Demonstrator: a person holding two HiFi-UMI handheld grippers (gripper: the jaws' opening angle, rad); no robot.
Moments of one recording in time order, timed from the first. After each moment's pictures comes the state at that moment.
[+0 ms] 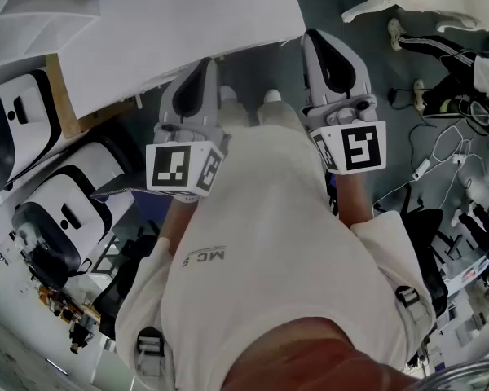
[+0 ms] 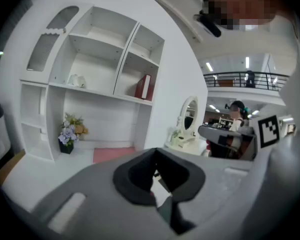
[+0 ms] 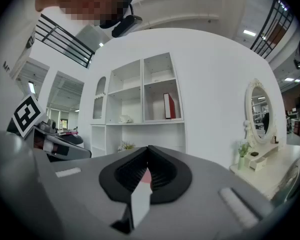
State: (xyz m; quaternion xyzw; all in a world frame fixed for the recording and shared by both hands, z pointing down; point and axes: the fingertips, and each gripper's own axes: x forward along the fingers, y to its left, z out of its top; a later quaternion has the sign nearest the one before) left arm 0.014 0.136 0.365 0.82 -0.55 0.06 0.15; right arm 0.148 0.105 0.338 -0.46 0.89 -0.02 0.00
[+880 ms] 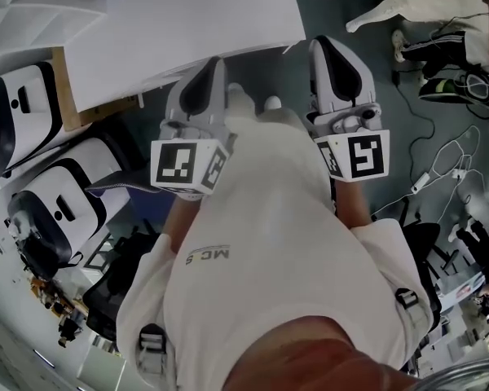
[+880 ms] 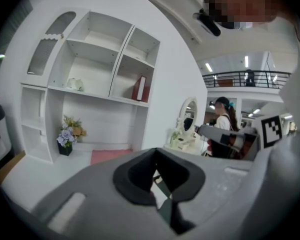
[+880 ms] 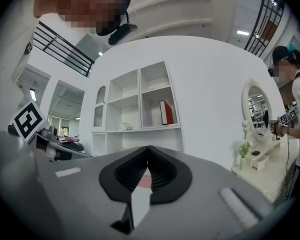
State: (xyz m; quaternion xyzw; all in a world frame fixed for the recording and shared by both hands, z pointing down) left arm 0.052 0.151 0.365 0.81 -0.56 0.05 0.15; right arm 0.185 0.122 0.334 -0.45 0.89 -0.03 0.04
